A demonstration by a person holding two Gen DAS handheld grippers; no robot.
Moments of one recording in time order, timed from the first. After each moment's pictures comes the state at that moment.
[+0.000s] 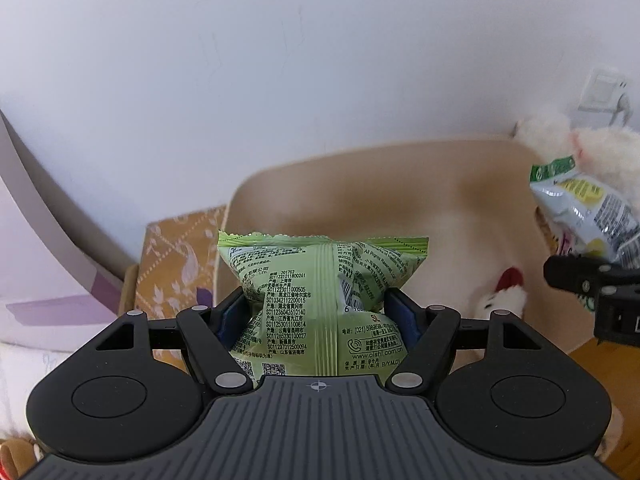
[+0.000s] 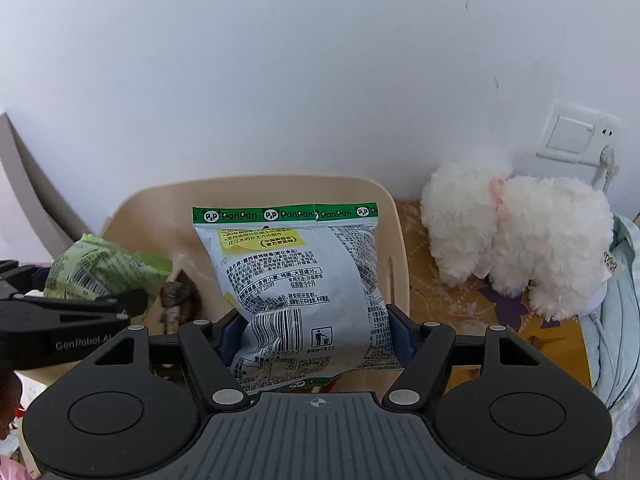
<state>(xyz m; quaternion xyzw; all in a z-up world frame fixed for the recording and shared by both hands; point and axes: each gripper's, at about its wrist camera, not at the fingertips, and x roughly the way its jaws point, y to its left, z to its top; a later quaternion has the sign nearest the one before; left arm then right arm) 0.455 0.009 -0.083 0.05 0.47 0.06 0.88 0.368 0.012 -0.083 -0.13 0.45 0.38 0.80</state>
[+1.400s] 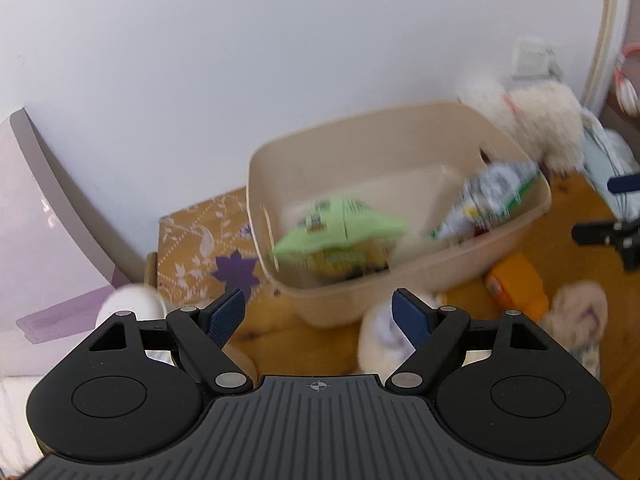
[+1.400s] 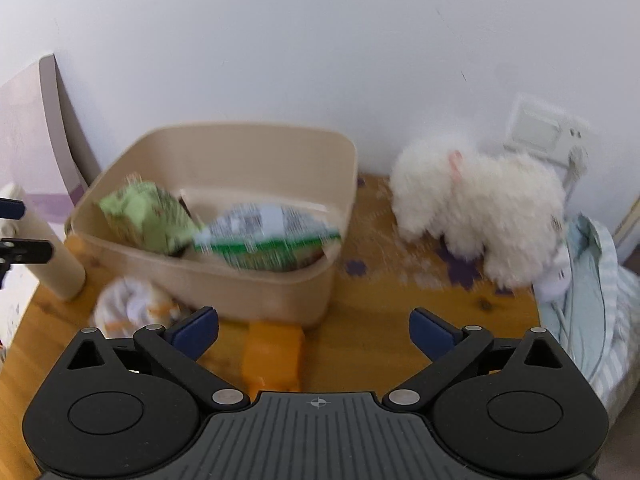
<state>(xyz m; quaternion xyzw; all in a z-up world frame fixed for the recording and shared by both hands) 0.334 0.029 -0.055 0.09 0.44 0.00 0.89 0.329 -0.096 -0.094 -0.18 0.40 0.42 0.79</state>
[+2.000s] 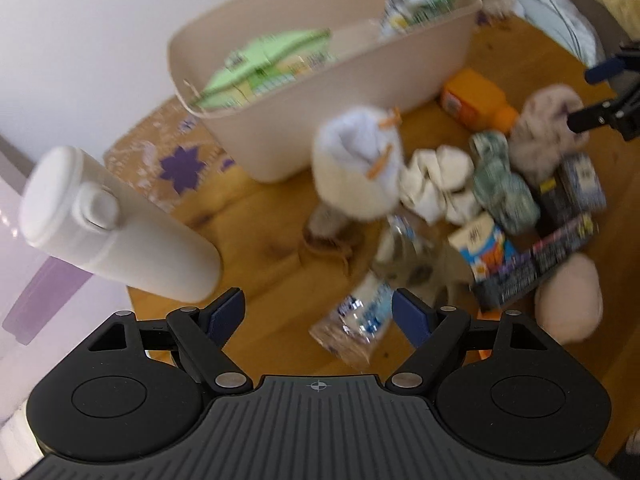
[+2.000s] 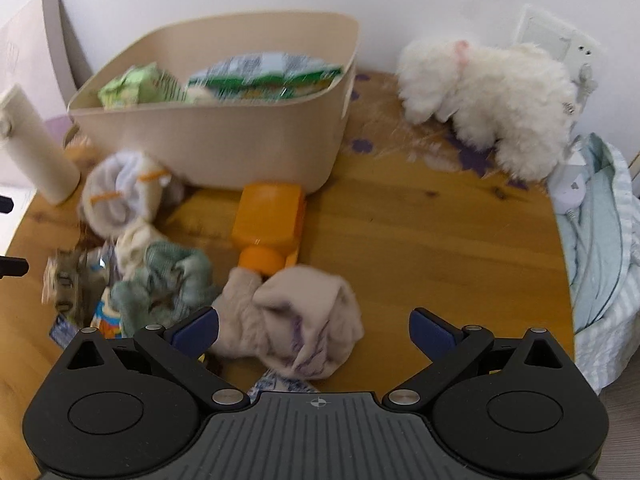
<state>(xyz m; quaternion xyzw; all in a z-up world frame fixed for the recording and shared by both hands) 0.284 0.023 -0.126 0.17 0.54 -0.08 0.82 0.298 -0.124 -0.154 -0.23 0.47 0.42 0.74</state>
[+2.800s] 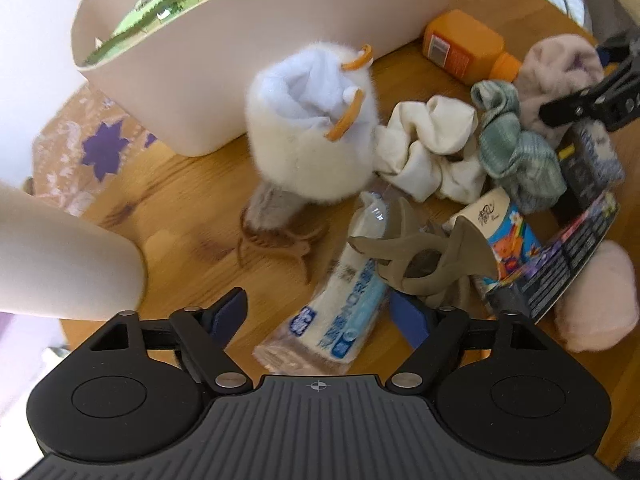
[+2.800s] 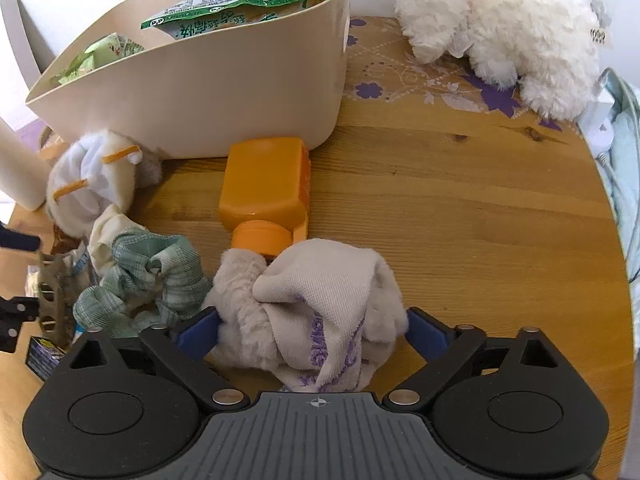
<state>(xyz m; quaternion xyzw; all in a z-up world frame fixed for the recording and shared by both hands) 0.317 0.016 -0.191 0.15 0.58 -0.14 0.79 0.308 -0.108 -0.200 -0.19 0.53 0.40 0.73</state>
